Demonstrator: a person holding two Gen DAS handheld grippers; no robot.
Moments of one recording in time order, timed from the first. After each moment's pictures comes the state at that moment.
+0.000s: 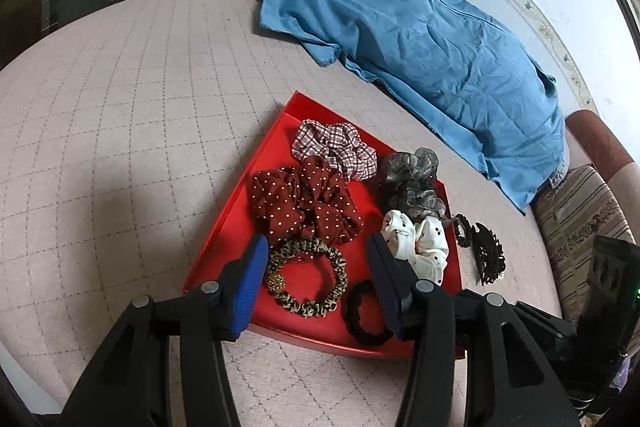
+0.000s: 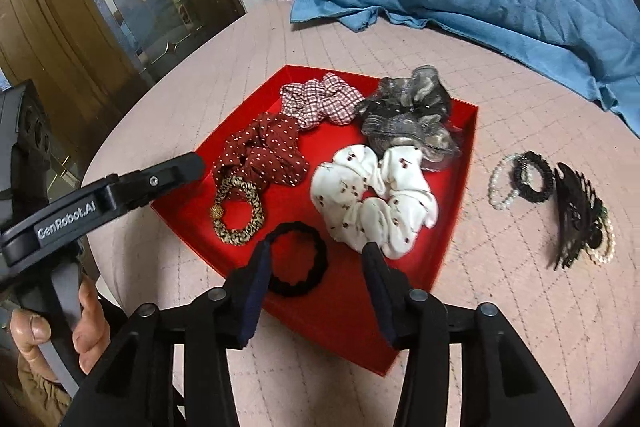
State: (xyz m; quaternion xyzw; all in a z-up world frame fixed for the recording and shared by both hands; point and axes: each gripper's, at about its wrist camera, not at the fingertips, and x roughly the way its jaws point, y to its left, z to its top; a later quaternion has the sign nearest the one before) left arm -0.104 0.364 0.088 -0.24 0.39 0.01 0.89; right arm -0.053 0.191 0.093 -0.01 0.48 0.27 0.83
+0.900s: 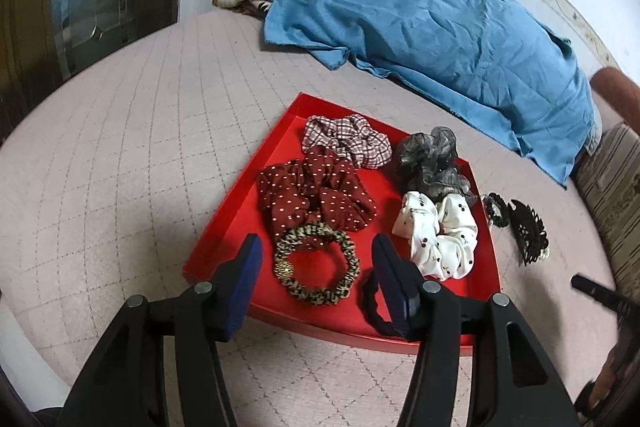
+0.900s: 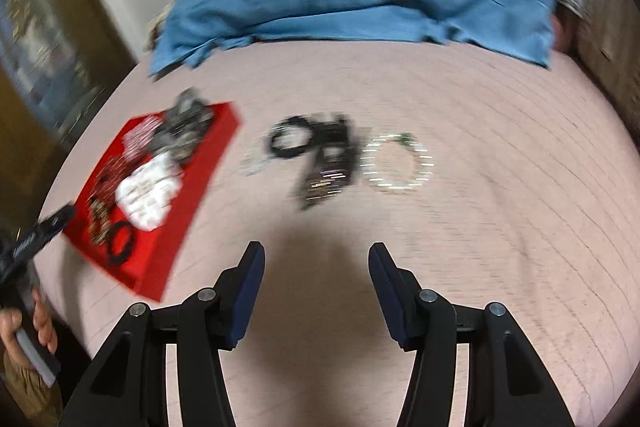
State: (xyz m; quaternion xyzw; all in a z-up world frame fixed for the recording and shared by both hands) left arm -0.113 0.322 0.088 -0.14 0.38 0.07 0.91; right arm -0.054 -0.019 0.085 0.07 0.48 0.09 0.87
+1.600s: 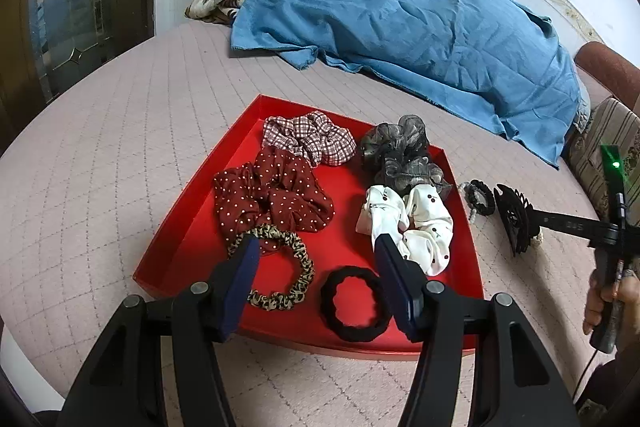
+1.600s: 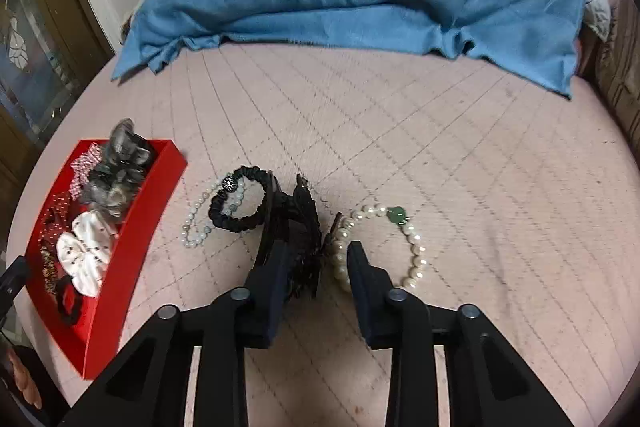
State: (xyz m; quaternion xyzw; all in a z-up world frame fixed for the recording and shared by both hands) left arm -0.102 0.292 0.087 -0.11 0.38 0.04 0.92; right arm 0.048 0.000 0.054 0.03 0.50 0.10 0.86
